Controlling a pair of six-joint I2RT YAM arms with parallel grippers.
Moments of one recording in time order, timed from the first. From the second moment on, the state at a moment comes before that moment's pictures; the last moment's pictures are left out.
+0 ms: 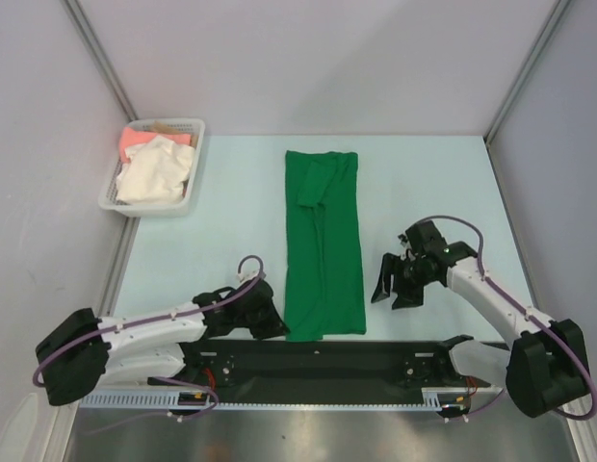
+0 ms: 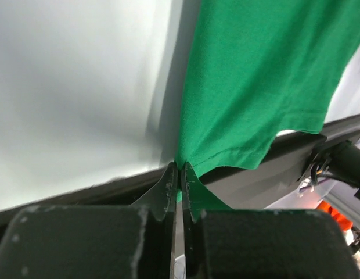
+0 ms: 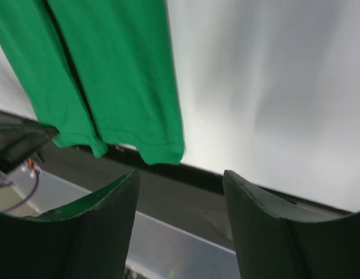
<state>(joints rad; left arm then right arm) -0.99 1.08 0.37 -0.27 0.05 -1.31 0.32 1.17 0.74 -0.83 -0.36 0.52</state>
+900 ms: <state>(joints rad) -0.99 0.95 0.33 -0.34 -0.02 -1.27 0.57 1.17 0.49 -0.53 -0.43 0.73</state>
